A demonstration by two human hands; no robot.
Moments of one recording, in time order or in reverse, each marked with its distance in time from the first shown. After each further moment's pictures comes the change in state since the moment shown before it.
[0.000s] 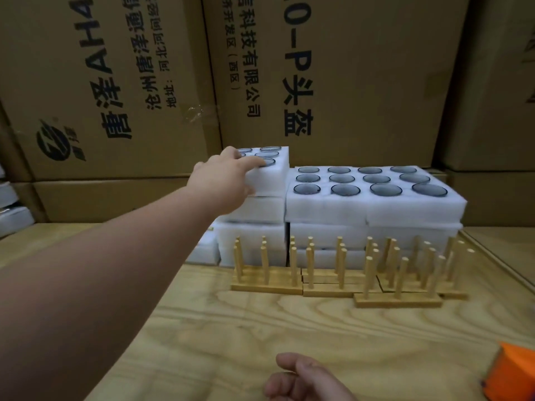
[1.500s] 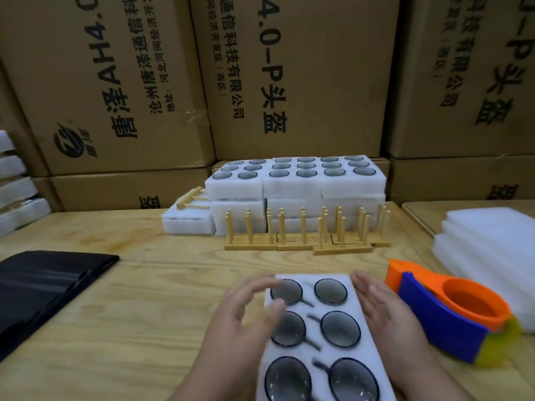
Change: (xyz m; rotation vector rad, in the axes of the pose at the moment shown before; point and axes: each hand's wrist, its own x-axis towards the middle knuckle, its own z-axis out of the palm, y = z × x) left_hand -0.321 0.142 -0.041 -1.218 -0.034 -0.224; right_hand -0.084 -0.055 -0.107 0.048 0.159 -0.350
